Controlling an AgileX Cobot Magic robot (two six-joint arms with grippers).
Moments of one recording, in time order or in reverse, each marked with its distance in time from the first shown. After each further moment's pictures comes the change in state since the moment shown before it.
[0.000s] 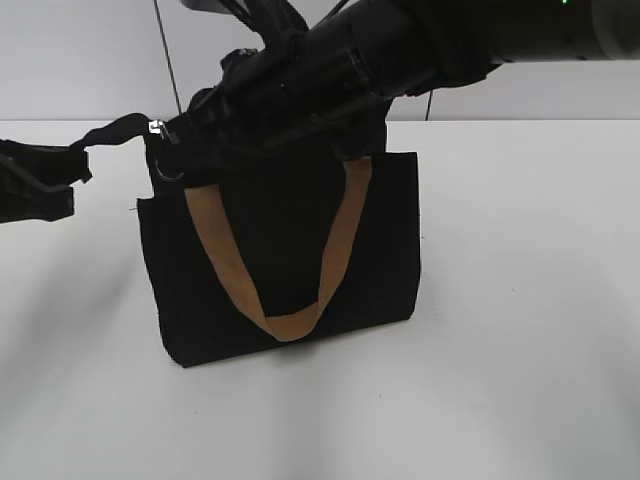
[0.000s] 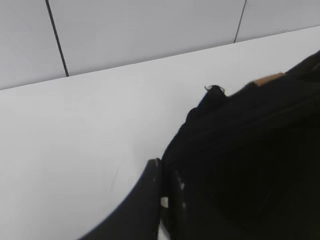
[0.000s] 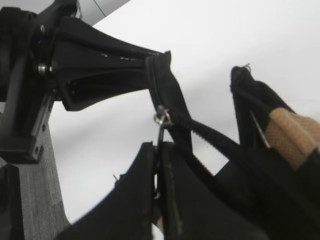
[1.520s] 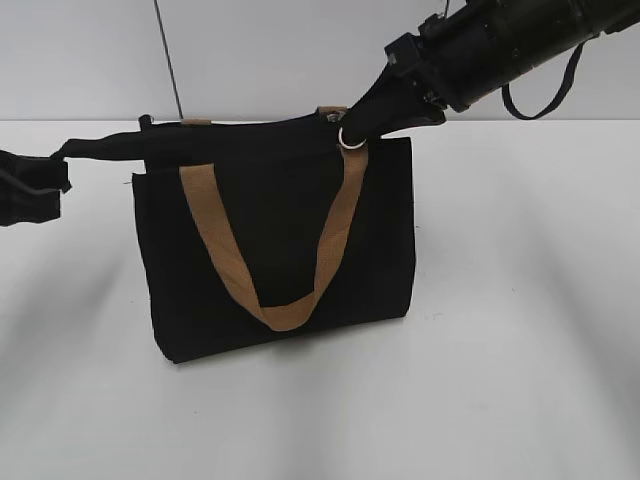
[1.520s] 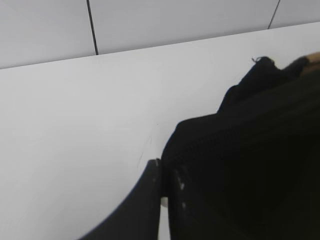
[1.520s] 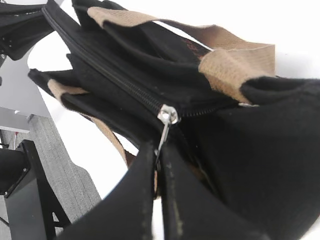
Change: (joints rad) left arm 0.042 0.000 0.000 -0.021 0.061 0.000; right arm -0.395 -0.053 0.000 -0.163 0.383 0.230
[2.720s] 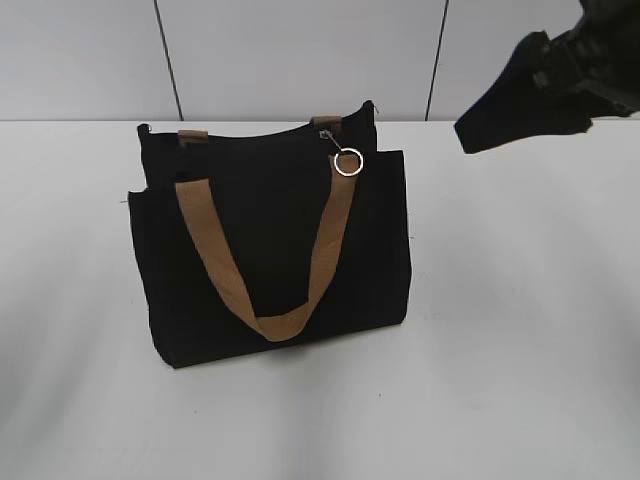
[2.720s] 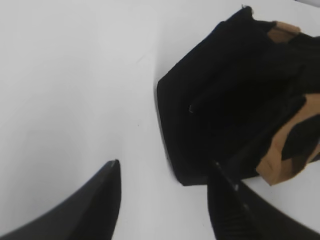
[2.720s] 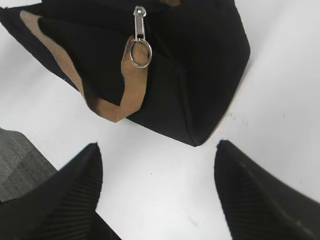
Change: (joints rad) left arm -0.245 -0.420 -0.088 -0.441 0.821 -0.078; right arm -0.006 -0.442 0.239 -0.403 -0.059 0.247
